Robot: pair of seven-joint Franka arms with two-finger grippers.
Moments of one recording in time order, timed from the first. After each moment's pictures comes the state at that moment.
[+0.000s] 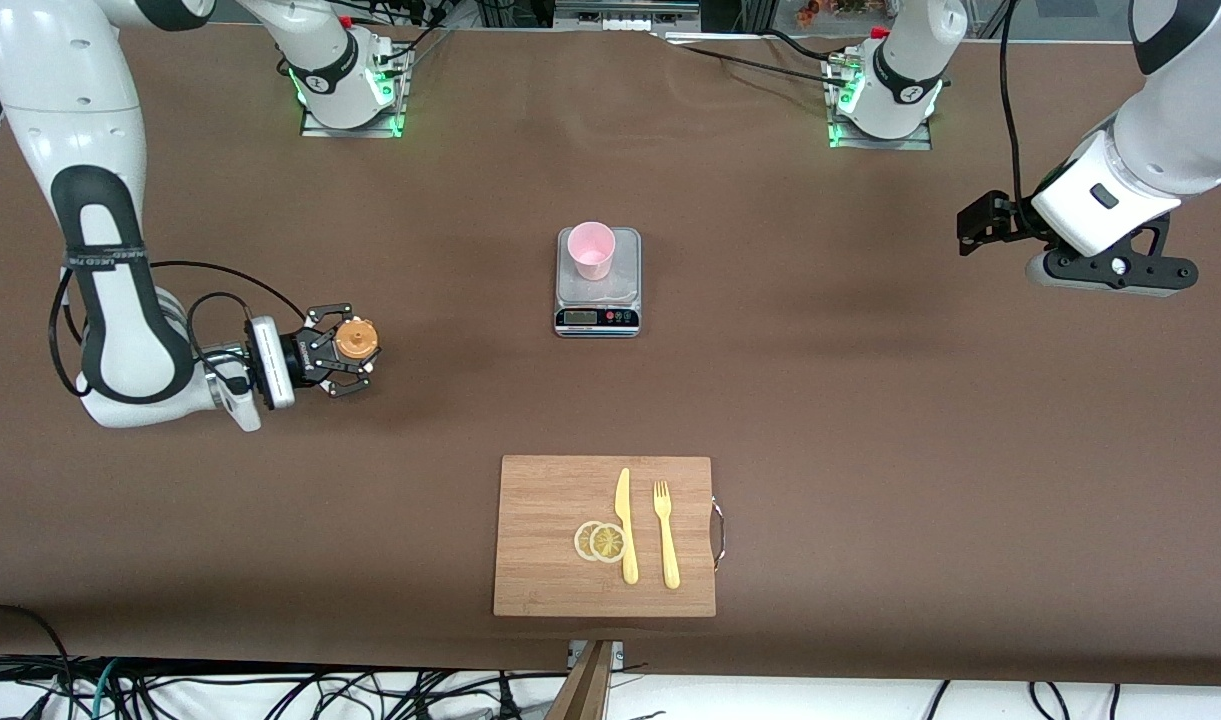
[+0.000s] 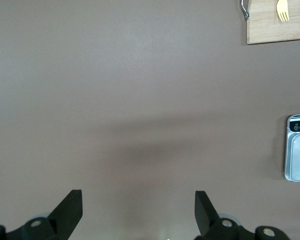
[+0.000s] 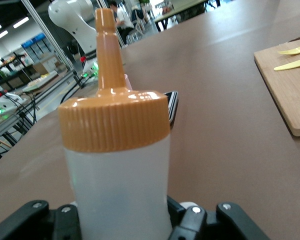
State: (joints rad) left arm -0.09 0.05 -0.06 -1.61 0.00 1.53 -0.08; right arm 0.01 0.69 -0.08 -1.66 0.95 1.55 -2.03
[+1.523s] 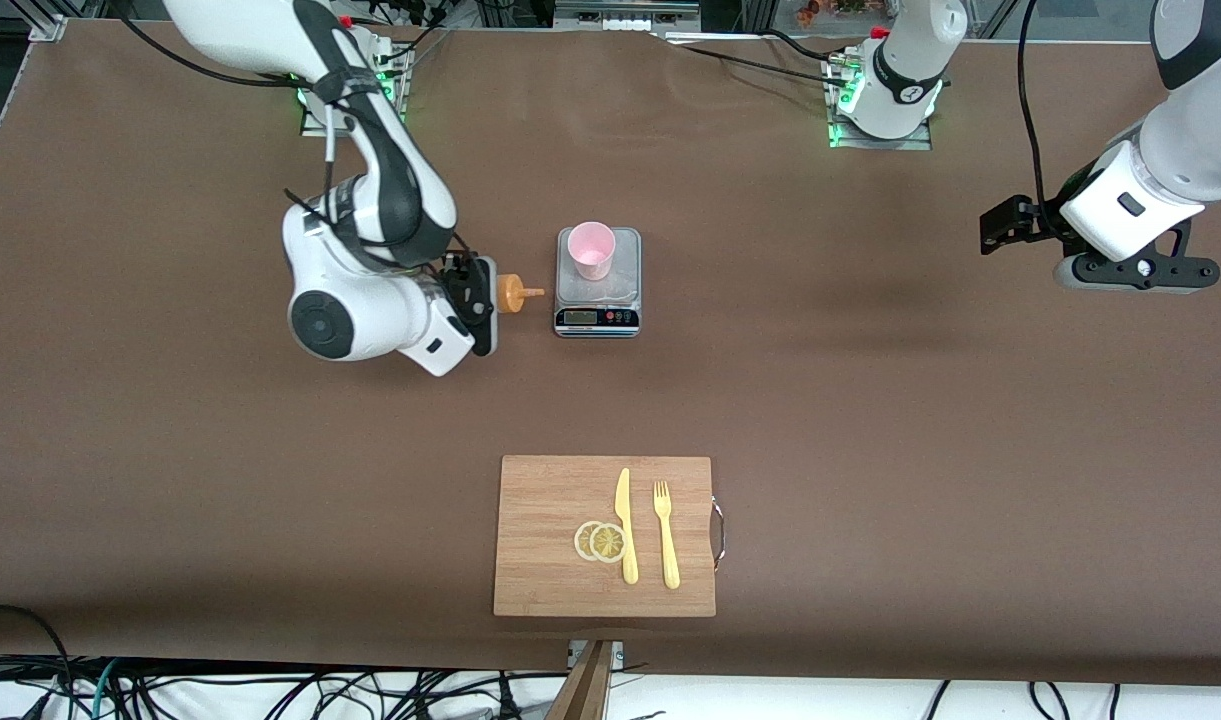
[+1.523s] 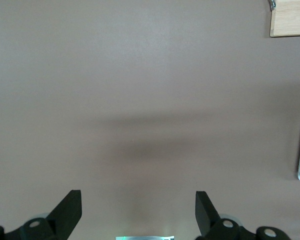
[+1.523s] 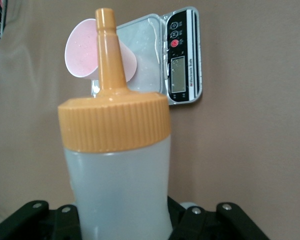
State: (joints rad) left arm -0.03 0.00 -0.06 -1.71 0.00 1.56 -0.06; right arm 0.52 0.49 -0.08 -1.66 0.41 1.76 -1.21
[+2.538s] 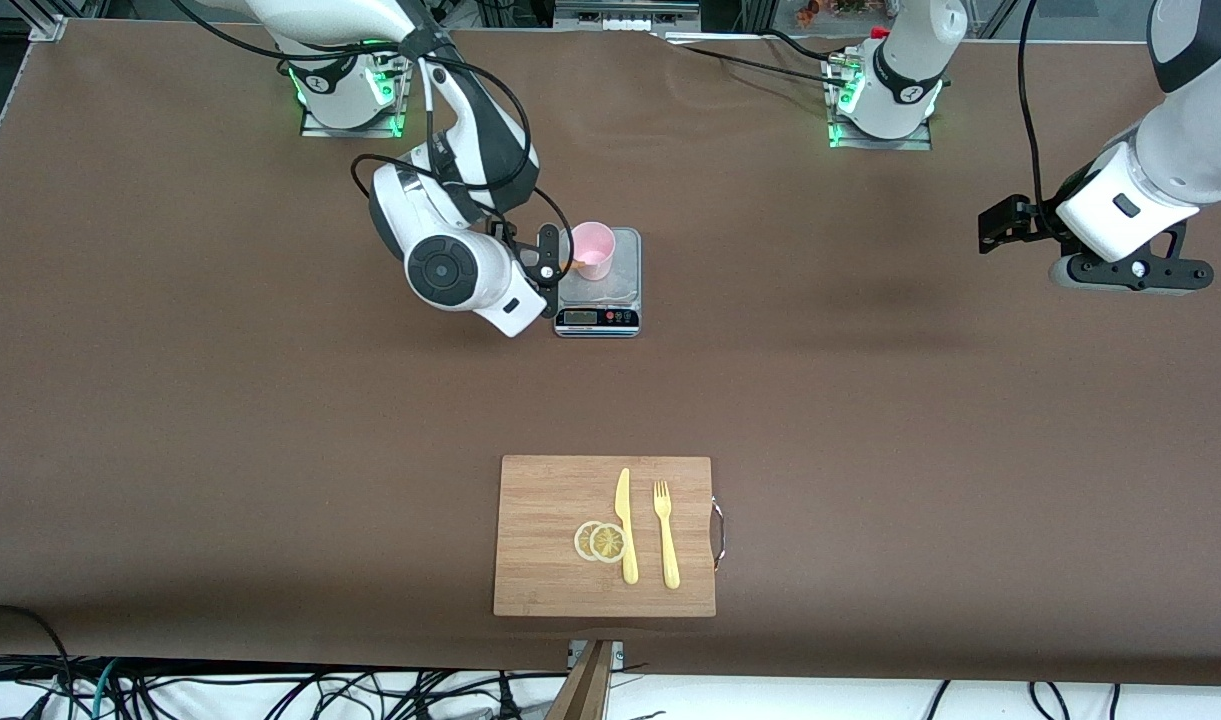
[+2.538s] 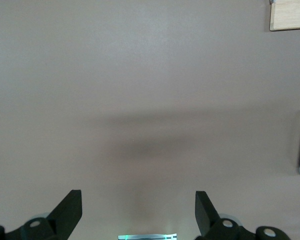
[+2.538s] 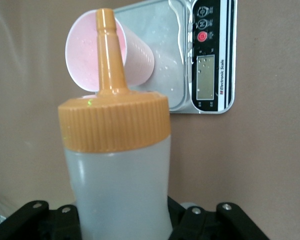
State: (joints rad) left arm -0.03 0.00 -0.06 -1.72 0.00 1.56 -0.04; right arm 0.67 0.49 -0.08 -1.66 0.27 1.77 -1.06
